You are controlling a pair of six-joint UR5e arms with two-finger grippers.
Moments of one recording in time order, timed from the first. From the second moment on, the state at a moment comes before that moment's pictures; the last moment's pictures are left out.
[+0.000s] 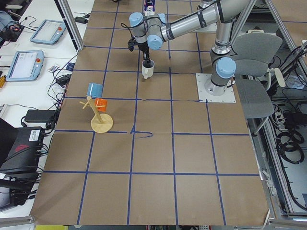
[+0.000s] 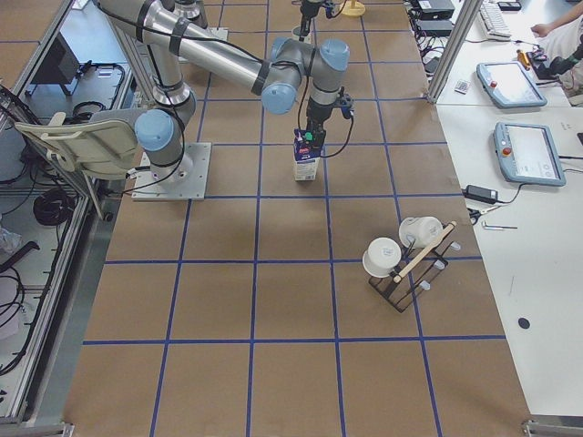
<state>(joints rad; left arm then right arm) -1.61 -1.80 -1.82 -1.31 1.55 -0.08 1.34 -1.46 1.85 -1.84 -1.66 -0.35</state>
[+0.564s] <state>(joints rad) -1.86 -1.89 -1.68 -1.30 1.43 -0.37 1.31 -1.47 1.85 -1.79 -1.66 -0.35</state>
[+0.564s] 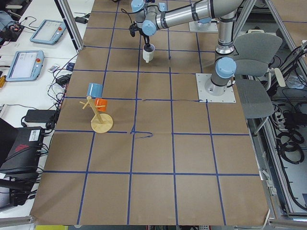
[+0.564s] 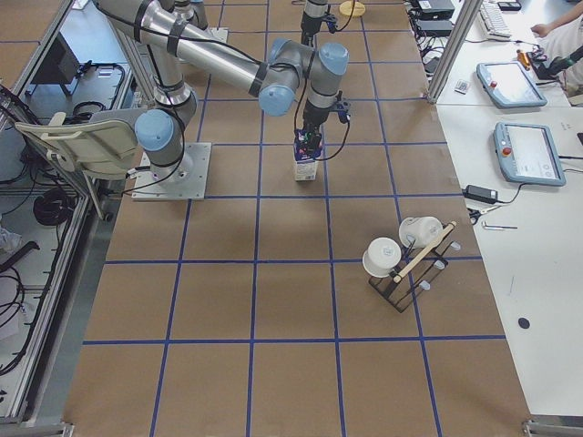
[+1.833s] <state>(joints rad) -2.04 -1.97 -1.63 -1.30 1.43 -0.47 1.30 -1.47 1.83 -1.80 -1.60 -0.35</state>
